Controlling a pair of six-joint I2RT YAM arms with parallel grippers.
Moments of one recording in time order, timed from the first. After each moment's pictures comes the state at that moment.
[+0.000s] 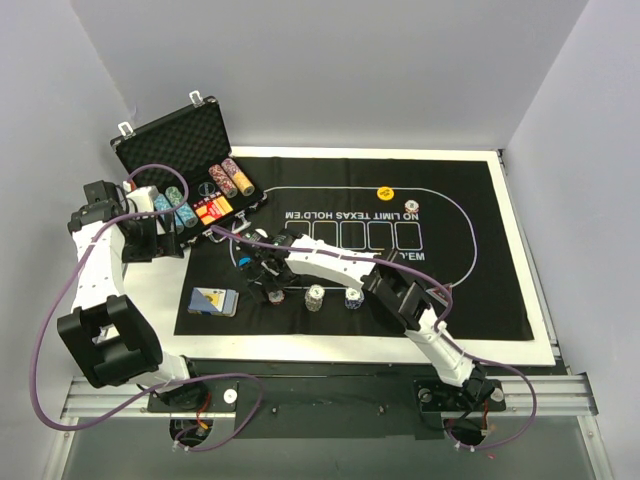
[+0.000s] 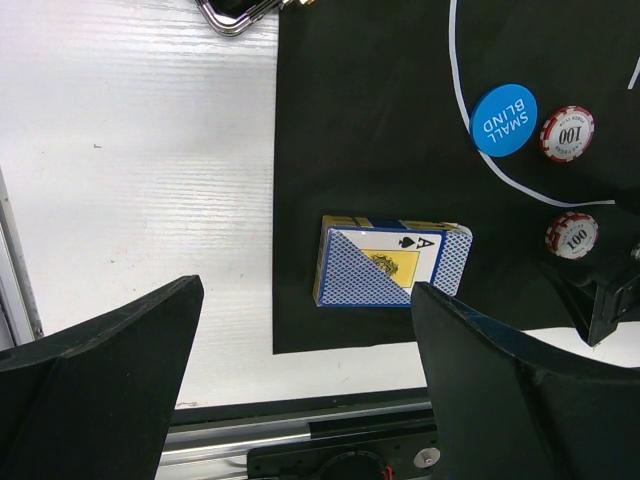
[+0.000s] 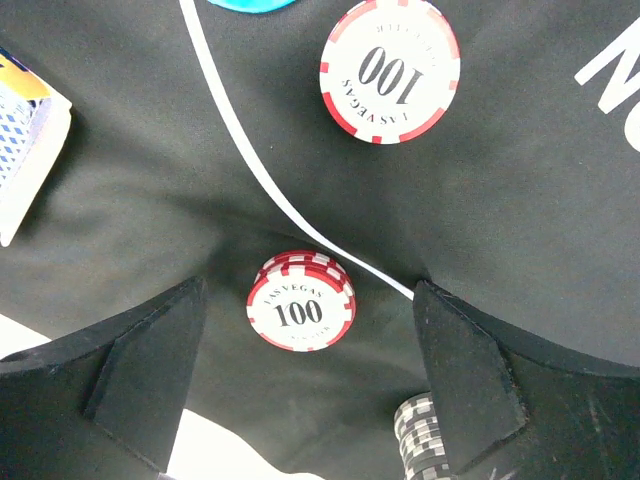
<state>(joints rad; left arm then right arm) 0.38 1.45 1.26 -0.98 0.30 0.22 1.04 2.33 1.93 -0.82 0.09 0.35</state>
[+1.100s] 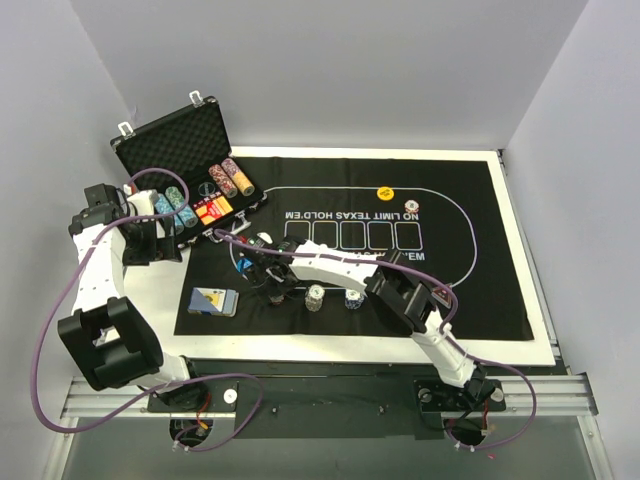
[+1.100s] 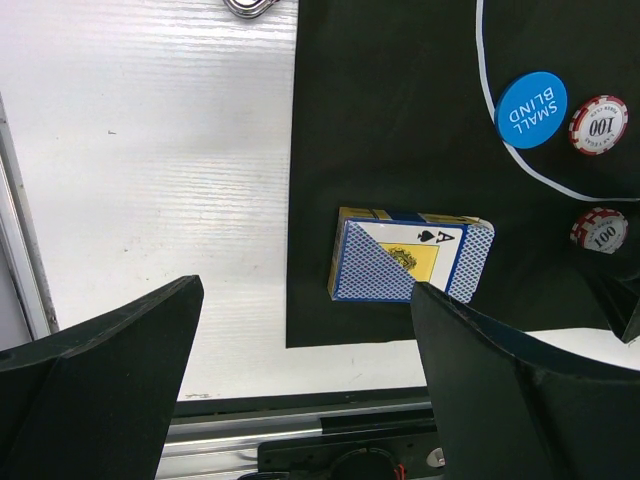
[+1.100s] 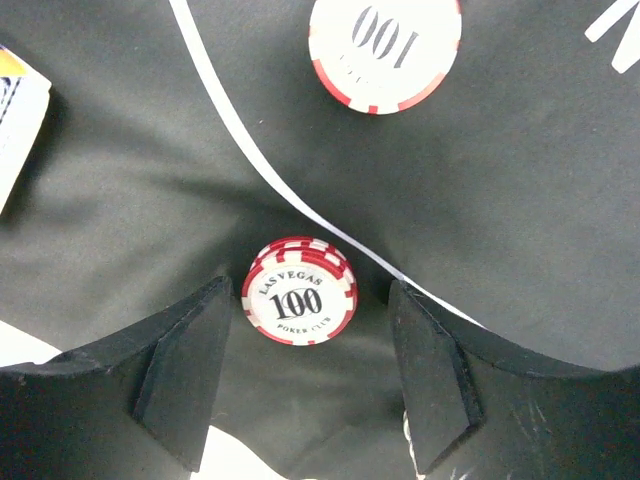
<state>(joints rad) 0.39 1.44 1.23 -0.98 0.27 0.24 1.05 2.27 1.81 -0.72 0.11 0.39</state>
